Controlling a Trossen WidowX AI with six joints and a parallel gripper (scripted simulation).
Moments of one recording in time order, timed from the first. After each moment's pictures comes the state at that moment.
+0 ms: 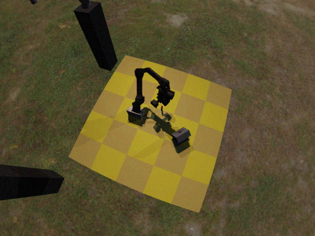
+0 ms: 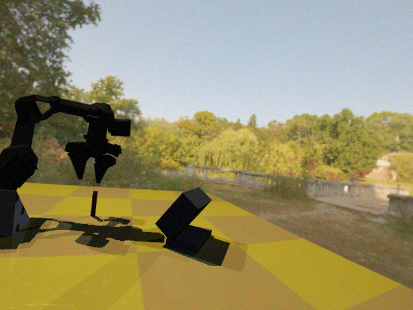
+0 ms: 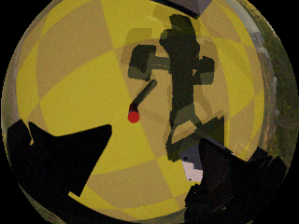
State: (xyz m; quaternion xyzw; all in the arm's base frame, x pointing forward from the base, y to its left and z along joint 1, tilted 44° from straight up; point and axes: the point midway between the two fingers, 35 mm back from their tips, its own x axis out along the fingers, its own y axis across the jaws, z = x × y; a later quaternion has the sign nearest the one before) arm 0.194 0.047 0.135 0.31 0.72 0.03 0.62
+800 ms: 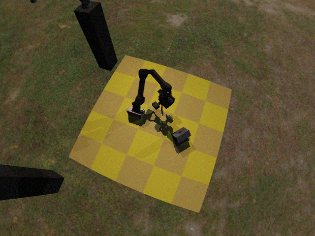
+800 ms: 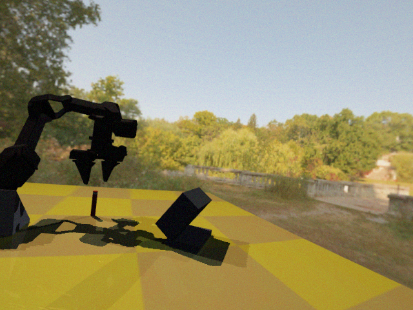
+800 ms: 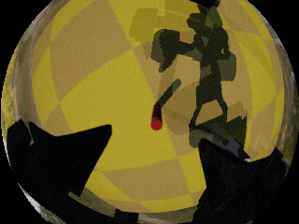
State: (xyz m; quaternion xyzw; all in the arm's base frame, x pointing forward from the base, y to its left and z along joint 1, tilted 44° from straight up) arm 0.211 0.055 0.136 0.41 0.72 0.09 0.55
